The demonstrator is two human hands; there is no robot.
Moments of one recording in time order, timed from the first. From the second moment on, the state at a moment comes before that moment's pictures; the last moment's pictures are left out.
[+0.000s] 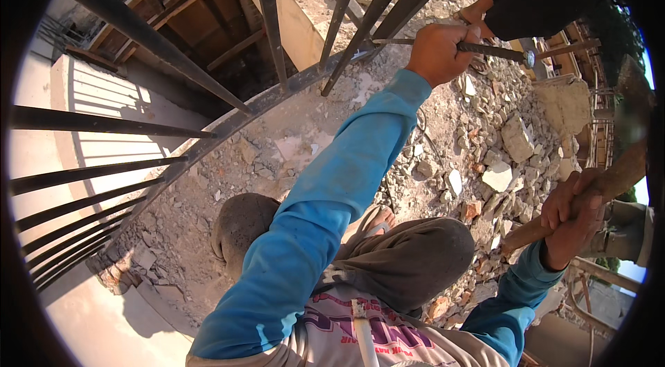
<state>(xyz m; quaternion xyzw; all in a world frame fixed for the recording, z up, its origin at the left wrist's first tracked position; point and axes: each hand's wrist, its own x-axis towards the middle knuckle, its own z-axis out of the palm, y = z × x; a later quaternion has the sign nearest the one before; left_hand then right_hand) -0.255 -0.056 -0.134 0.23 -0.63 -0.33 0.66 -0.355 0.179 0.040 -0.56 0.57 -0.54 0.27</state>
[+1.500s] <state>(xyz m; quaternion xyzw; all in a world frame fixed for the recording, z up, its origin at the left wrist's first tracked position) -0.254 -0.060 -0.139 0.24 -0.62 -0.31 0.68 -0.357 0.181 0.070 -0.60 0.43 -0.64 0.24</state>
